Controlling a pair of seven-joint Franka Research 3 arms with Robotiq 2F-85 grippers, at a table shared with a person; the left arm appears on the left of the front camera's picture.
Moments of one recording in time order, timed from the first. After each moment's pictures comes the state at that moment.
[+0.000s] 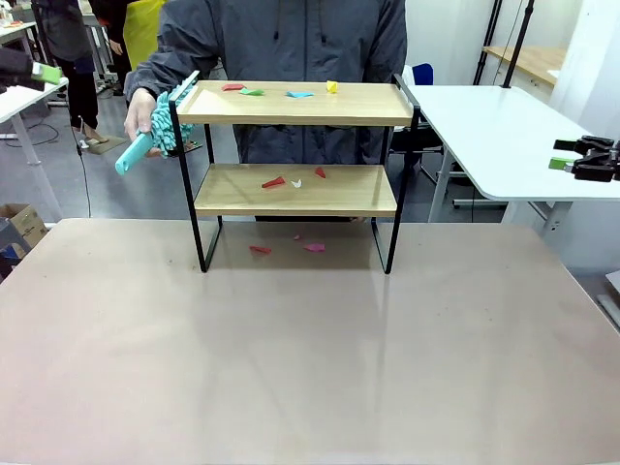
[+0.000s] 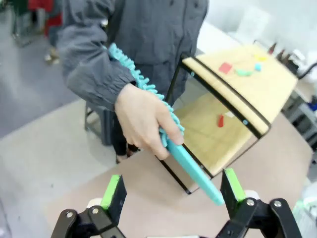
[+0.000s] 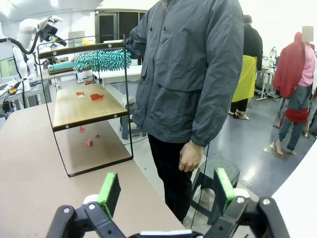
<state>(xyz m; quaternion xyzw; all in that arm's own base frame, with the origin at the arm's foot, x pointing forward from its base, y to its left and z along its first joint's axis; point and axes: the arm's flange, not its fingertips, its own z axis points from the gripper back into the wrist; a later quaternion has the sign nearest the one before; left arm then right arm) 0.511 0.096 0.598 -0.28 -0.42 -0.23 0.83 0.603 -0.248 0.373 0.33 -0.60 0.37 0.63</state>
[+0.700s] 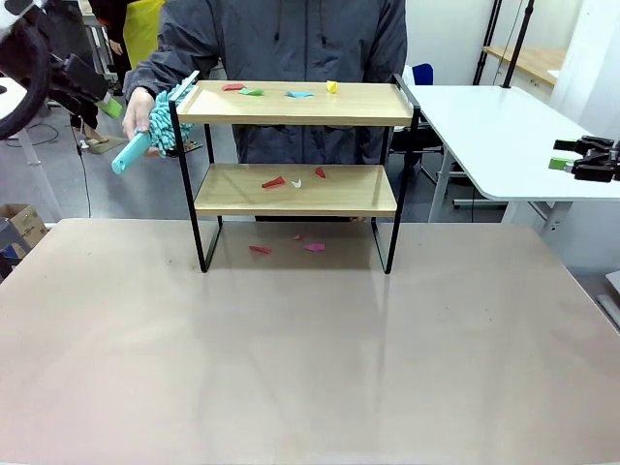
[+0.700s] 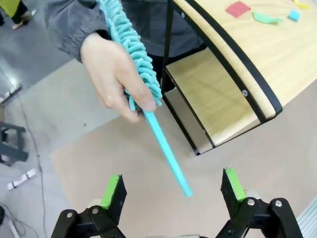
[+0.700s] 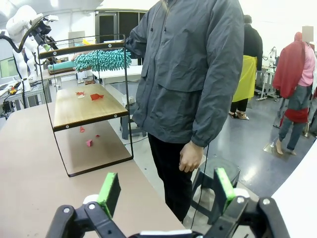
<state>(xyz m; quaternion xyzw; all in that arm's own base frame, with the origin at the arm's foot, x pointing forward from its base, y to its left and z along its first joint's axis) 0.481 -0.027 0.607 -0.11 -0.32 -0.21 0.92 0.603 -0.248 0.372 0.33 -0.60 0.37 0.63</state>
